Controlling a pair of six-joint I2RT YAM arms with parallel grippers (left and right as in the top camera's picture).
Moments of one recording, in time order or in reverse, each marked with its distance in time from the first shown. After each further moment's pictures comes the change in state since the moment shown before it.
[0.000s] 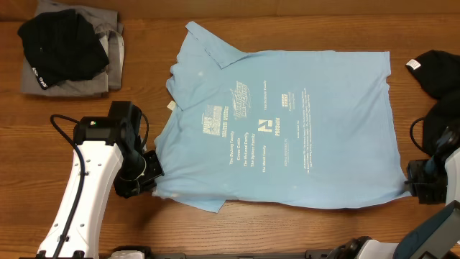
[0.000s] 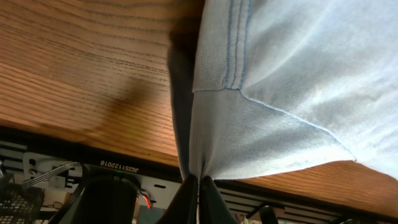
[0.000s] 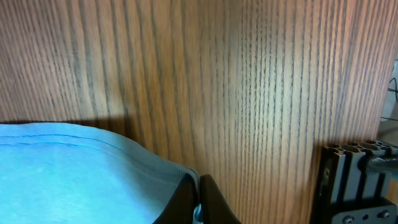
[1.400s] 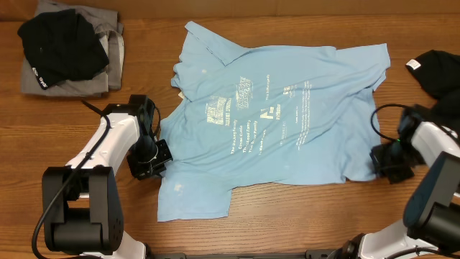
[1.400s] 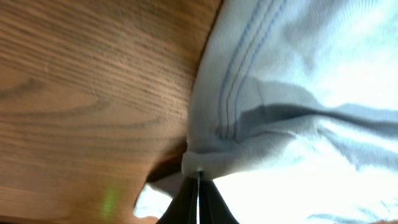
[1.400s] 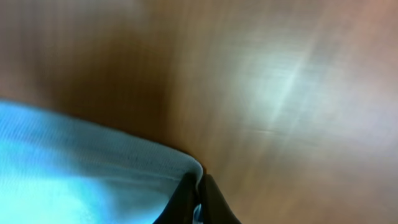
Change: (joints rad) left arm 0.000 0.362 -0.031 0.325 -0.009 0.002; right arm 0.211 0.267 -0.003 0.171 -0.147 -0.074
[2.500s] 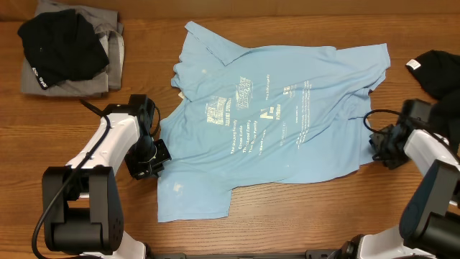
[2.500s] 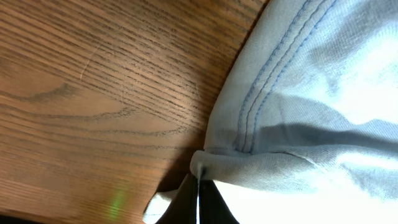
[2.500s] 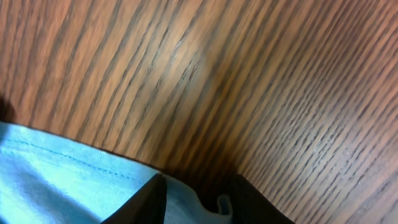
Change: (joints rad) left arm 0.000 0.000 -0.002 0.012 -0.064 -0.046; right arm 0.063 -0.055 -0.101 0.406 -0.010 -0.135
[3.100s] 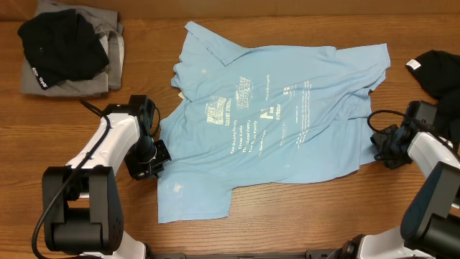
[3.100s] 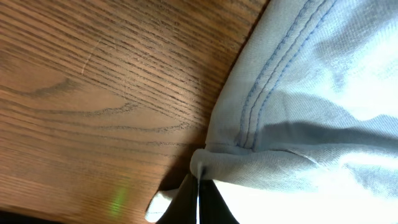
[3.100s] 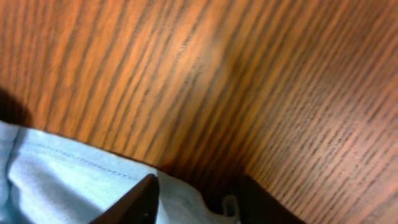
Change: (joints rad) left arm 0.000 0.000 0.000 -0.010 -0.001 0.000; right arm -0.047 -0.009 -0.011 0.043 -0.075 -0.007
